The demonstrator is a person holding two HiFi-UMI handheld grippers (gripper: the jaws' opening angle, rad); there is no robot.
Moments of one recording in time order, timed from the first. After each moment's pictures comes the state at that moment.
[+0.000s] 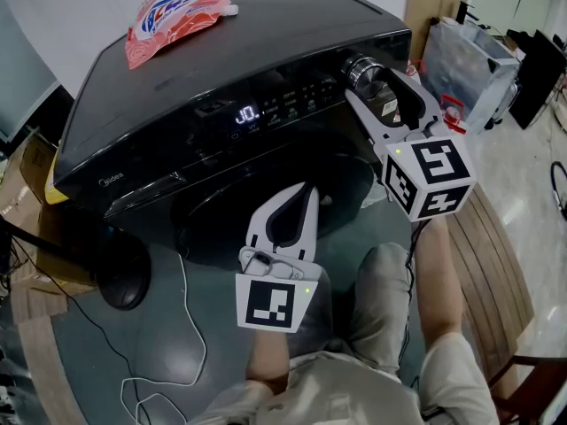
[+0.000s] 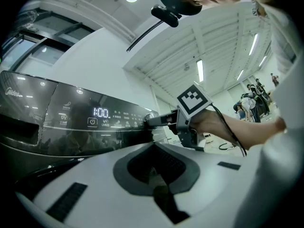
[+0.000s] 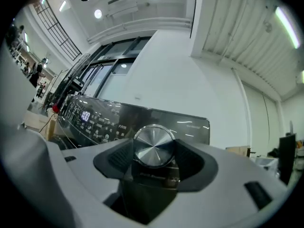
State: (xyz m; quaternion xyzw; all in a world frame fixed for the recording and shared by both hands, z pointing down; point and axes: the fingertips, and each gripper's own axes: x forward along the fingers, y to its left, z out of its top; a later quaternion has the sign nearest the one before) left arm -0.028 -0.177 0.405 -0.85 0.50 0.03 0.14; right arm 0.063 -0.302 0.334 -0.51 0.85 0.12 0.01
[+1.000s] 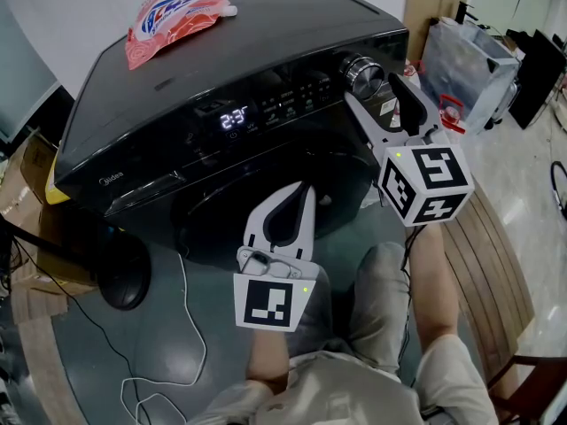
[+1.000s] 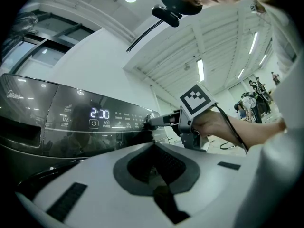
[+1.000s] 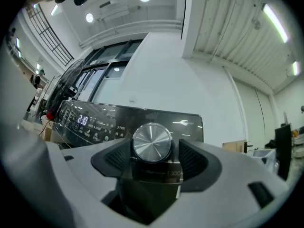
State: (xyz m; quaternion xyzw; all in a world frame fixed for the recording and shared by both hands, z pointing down) left arm -0.030 -0.175 0.403 -0.85 0.51 0.03 0.14; right arm 0.072 -0.296 0.337 -0.53 0.84 0.09 0.04
